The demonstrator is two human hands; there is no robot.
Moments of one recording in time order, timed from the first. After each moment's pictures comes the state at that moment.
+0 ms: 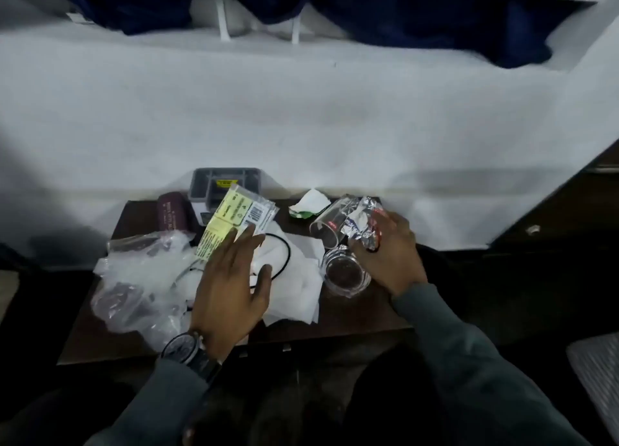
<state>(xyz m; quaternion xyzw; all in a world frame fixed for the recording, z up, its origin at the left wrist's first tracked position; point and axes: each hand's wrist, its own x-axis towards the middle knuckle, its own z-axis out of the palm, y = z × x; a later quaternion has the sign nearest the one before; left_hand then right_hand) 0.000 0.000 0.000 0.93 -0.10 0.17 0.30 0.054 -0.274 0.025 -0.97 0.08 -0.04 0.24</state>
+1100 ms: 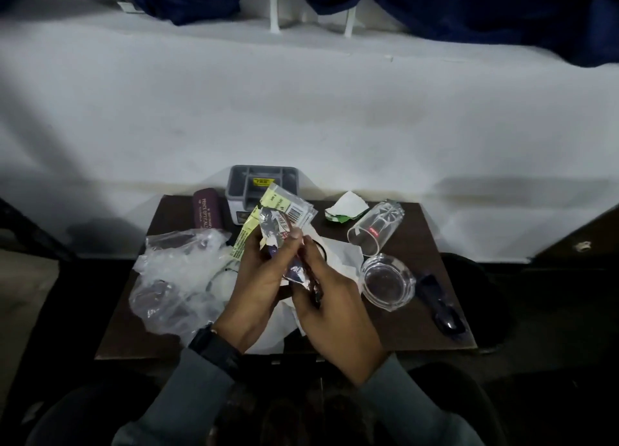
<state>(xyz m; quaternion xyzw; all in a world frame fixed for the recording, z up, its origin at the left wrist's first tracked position) 0.020 0.006 0.033 0.55 0.11 -0.04 0.83 -0.011 -0.121 0.035 -0.88 -0.14 -0.03 0.45</state>
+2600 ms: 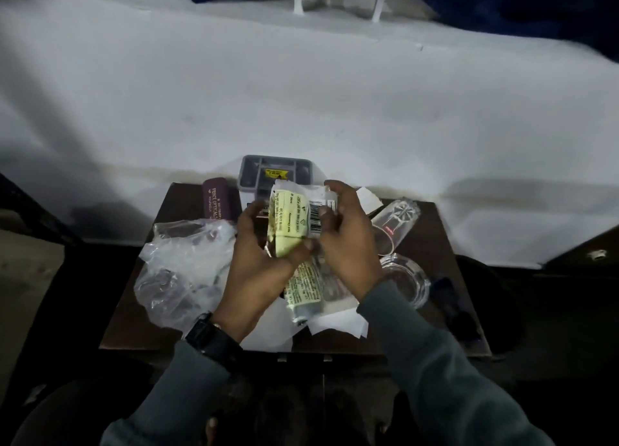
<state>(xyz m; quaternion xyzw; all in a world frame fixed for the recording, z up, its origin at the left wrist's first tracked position) 0.030 0.025 0.027 0.70 0.13 0.03 0.71 0.080 -0.108 0.034 -0.84 -0.06 -0.09 0.53</state>
